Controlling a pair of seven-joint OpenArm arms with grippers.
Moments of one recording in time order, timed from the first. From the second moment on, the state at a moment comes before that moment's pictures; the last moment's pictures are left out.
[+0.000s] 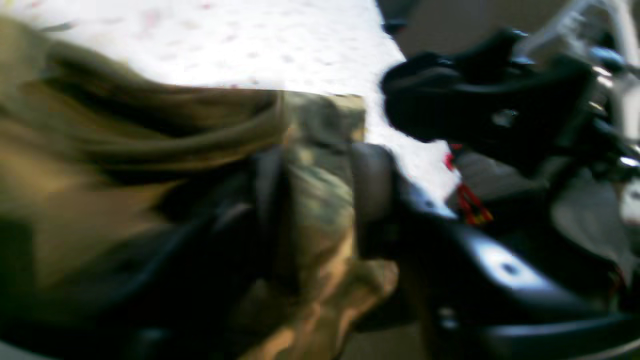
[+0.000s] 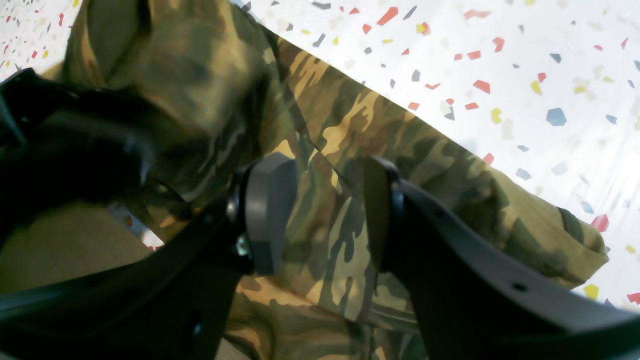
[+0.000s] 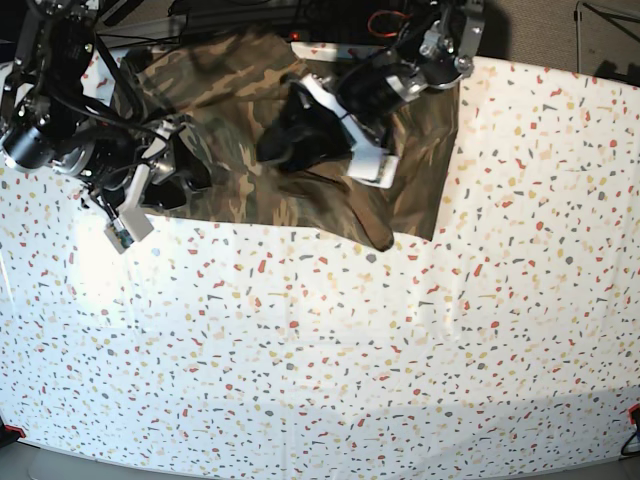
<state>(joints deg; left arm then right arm) 21.4 5.0 16.0 101.0 -36.3 -36.2 32.3 -11.6 21.3 17.0 119.3 48.0 34.2 -74.2</state>
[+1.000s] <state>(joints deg) 13.3 -6.6 19.8 116.7 -23.8 -26.3 47.1 -11.6 21.3 17.0 119.2 44.5 34.2 -72.9</state>
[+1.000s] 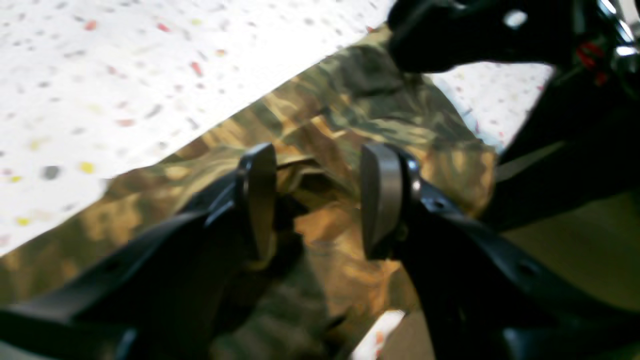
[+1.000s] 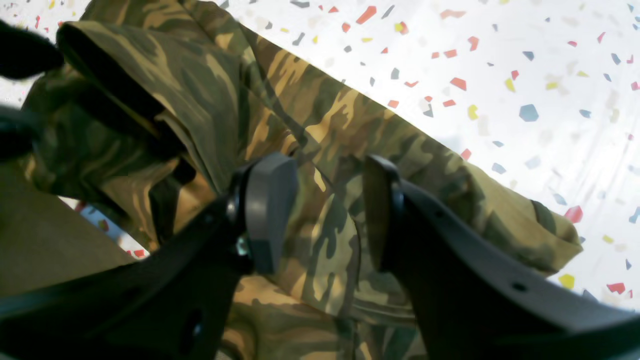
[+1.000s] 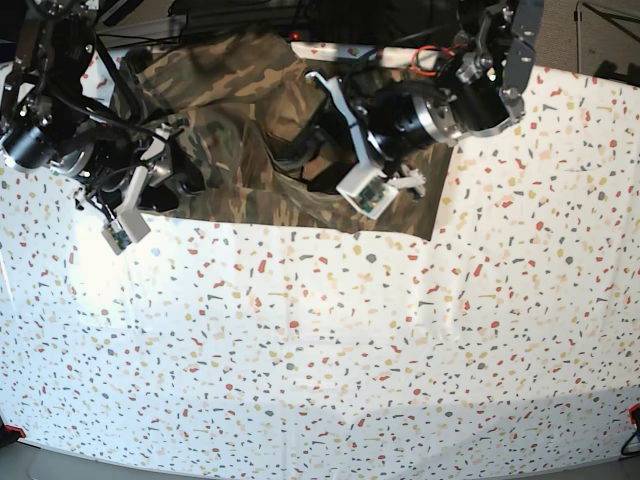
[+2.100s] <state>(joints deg) 16.7 -6.6 20.1 108.4 -5.5 -17.3 29.1 -11.6 21.3 17.0 112.7 41.9 34.2 -72.4</state>
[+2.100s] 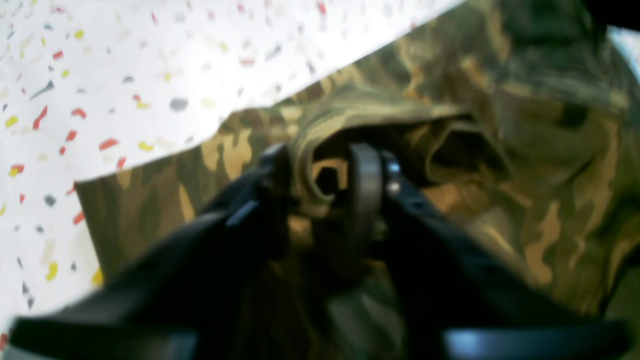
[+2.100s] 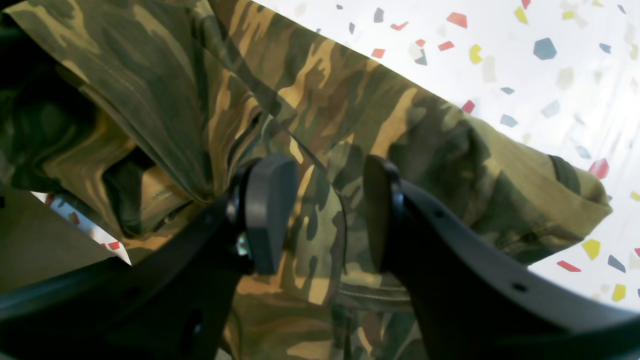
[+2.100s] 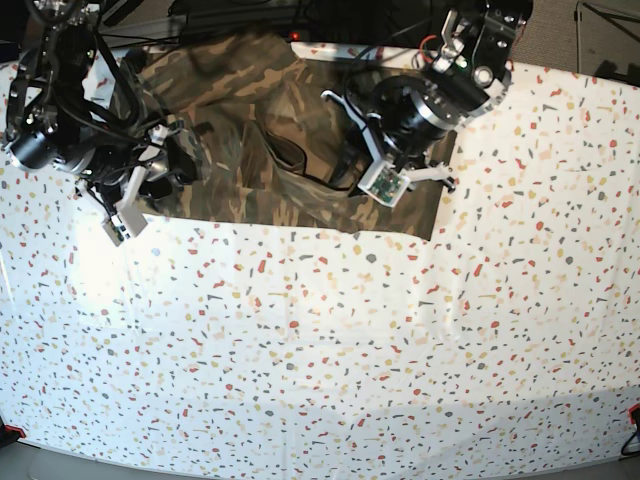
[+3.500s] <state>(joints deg) 0.2 1.4 26.5 93.7 -25.7 -26.5 28.2 -11.6 21.3 17.0 112.7 42.1 34.2 -72.5</state>
